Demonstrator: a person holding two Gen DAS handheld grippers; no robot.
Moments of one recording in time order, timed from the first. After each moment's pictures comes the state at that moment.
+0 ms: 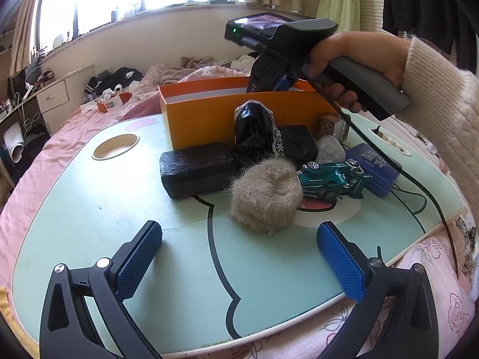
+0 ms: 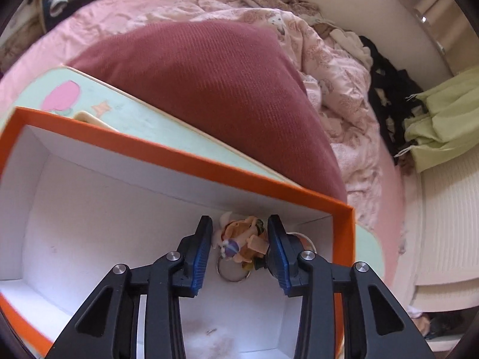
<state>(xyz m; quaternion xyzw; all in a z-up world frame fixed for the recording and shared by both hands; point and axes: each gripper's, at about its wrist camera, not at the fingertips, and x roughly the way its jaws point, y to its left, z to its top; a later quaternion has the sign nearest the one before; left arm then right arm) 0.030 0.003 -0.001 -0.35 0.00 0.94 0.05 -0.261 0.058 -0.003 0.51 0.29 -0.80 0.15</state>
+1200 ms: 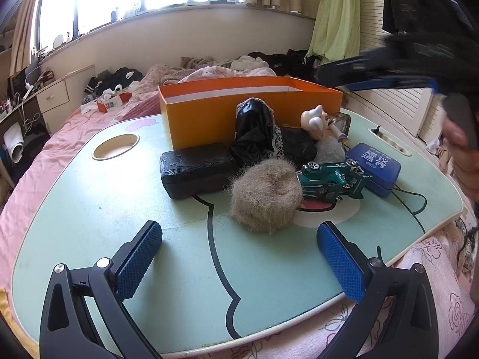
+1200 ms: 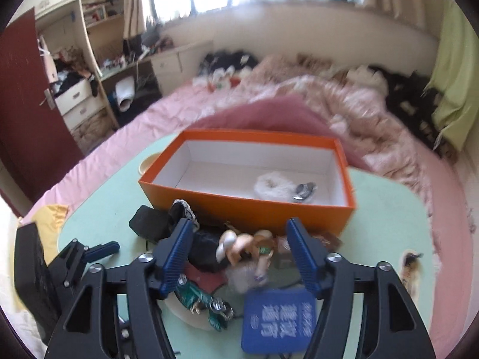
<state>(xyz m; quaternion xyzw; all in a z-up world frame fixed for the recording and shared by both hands) 0.029 0.003 -0.002 -0.35 0.00 0.94 0.05 -0.085 0.155 0.070 0.36 0.08 -0.88 0.31</state>
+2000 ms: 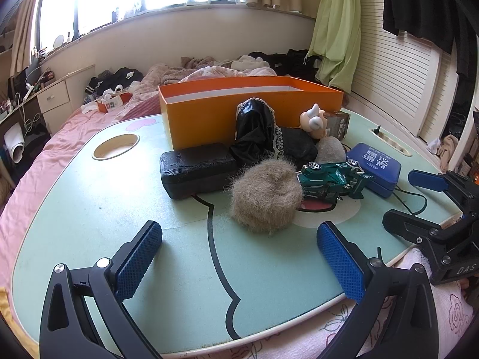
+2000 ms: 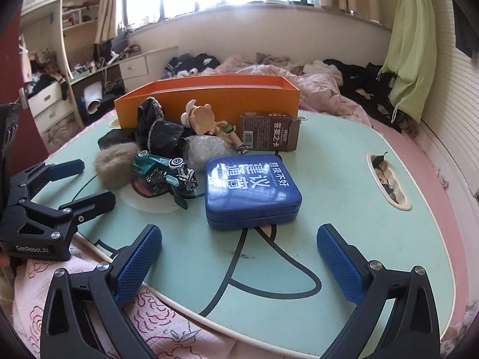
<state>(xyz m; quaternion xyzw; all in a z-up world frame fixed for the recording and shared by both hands) 0.028 0.002 -0.002 -0.35 0.00 0.94 0.05 -0.002 0.213 -0.012 0.34 0.07 -0.91 0.22</state>
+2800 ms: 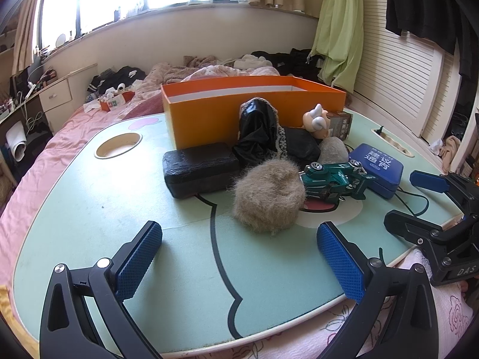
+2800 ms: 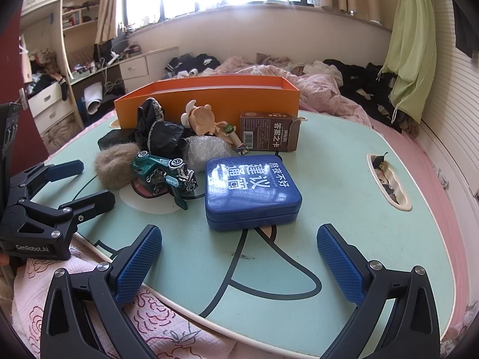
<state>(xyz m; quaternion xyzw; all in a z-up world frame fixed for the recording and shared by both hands) 0.030 0.001 -0.001 -0.35 0.00 0.94 0.04 -0.005 0.213 -0.012 0.34 0.07 -0.91 0.22</state>
